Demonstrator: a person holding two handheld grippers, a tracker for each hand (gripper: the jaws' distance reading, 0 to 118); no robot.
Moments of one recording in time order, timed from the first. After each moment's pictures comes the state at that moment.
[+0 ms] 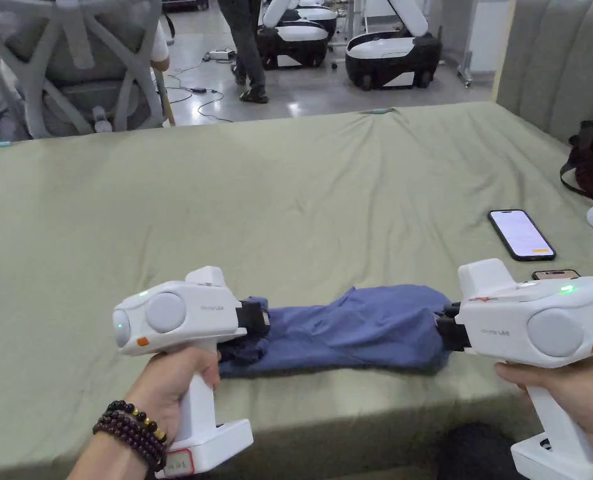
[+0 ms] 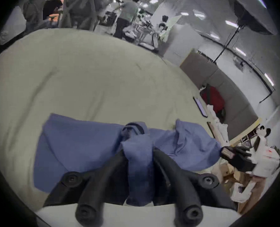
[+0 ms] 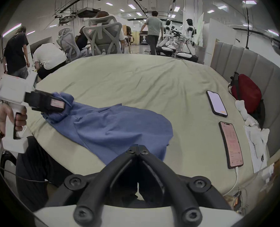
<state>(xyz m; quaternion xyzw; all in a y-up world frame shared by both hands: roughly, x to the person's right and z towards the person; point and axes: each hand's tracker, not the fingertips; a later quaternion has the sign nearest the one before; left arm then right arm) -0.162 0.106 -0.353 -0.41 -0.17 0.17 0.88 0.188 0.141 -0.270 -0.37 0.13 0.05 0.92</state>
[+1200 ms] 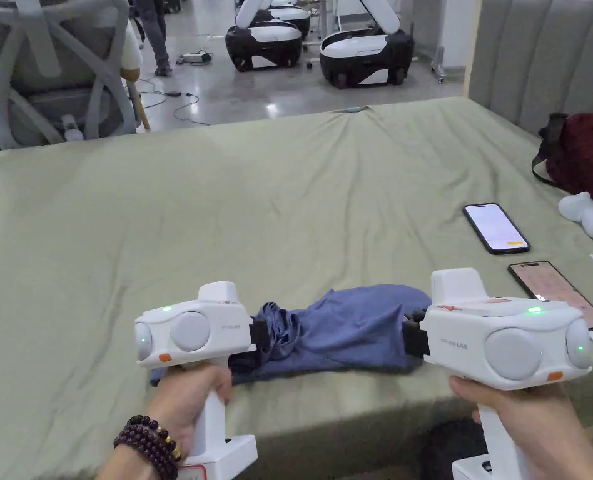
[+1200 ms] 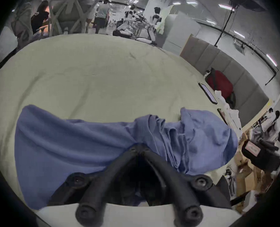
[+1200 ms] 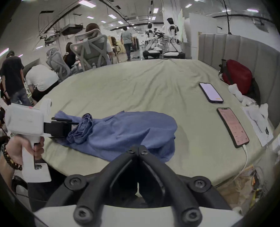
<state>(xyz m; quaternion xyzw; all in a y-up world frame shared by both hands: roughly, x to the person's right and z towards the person) -0.119 0.092 -0.356 -0.40 -0.17 0.10 0.89 0.164 0.136 -0.249 -0.35 0.08 -0.03 0.93</state>
